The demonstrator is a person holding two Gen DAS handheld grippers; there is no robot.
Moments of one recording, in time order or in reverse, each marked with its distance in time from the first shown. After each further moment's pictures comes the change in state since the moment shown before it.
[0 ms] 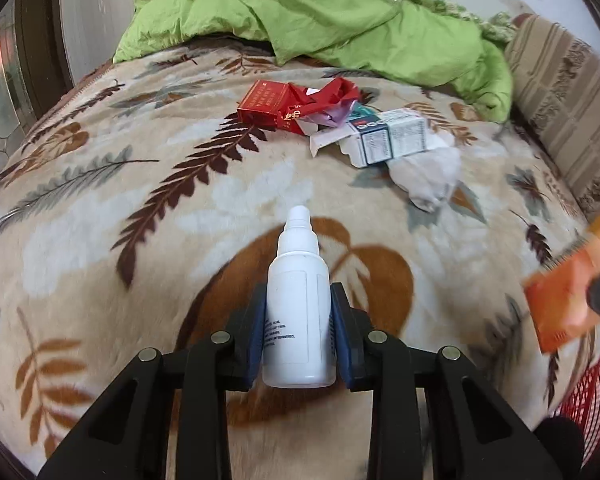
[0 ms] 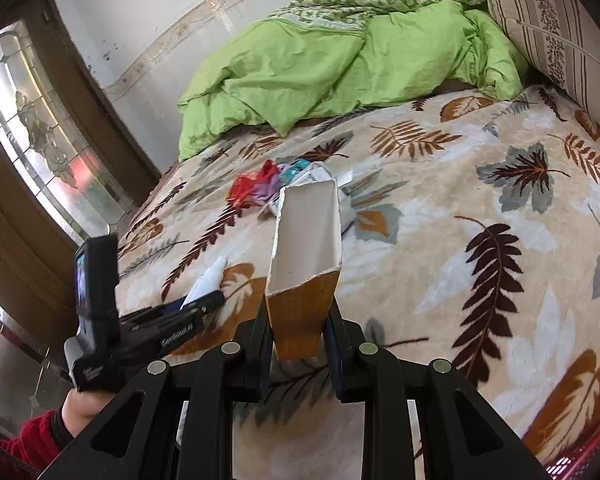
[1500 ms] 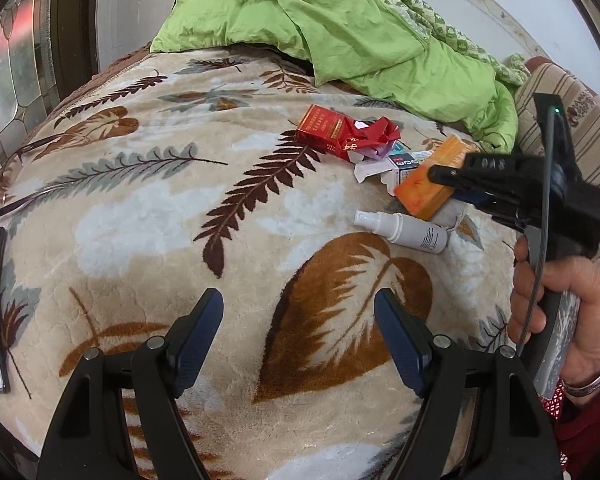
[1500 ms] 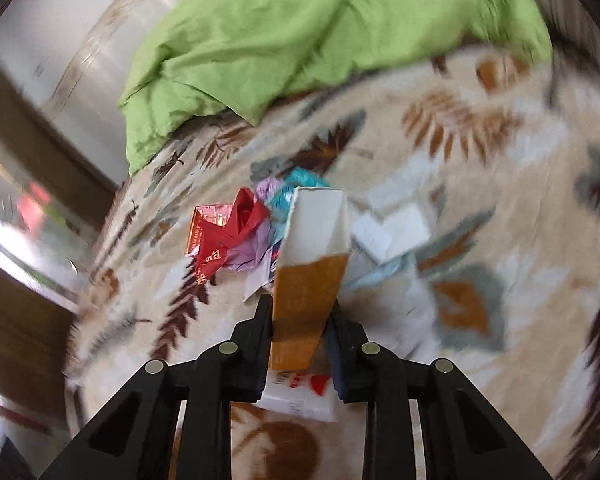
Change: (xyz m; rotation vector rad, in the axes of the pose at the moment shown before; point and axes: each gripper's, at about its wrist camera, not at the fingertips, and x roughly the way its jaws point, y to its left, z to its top) left arm -0.038 0.058 0.003 -0.119 -0.026 -0.042; right arm 0.159 0.014 0.092 0.112 0.098 -0.098
